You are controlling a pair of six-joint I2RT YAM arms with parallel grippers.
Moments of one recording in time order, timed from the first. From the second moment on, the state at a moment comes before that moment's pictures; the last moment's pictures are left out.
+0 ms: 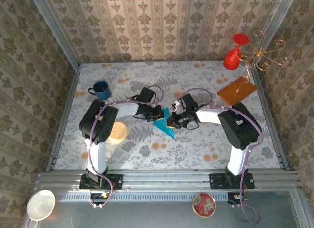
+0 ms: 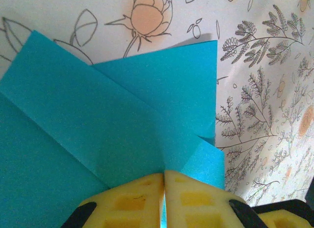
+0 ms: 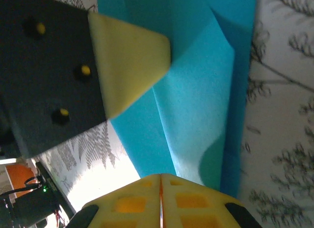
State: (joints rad) left arm -0.60 1.98 1.16 -0.23 0.49 -0.70; right arm 0.49 1.87 0.97 -0.15 -0.62 0.64
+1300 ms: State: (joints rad) left arm -0.60 2.00 1.19 -0.28 0.49 -0.73; right arm 0.50 1.71 0.77 -0.27 -0.62 0.52
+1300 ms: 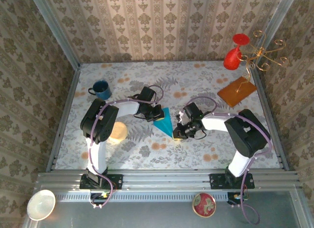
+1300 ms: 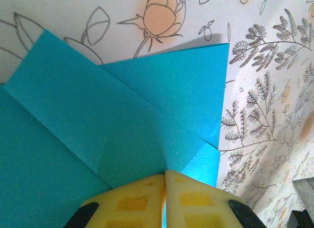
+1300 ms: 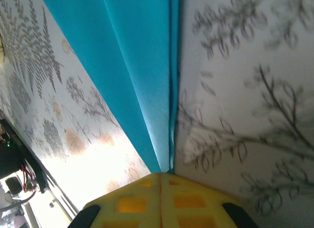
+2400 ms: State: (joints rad) left arm -0.60 2.00 1.23 -0.33 0.48 -0.72; right arm 0.54 1.79 0.86 -0.20 -0.56 0.60
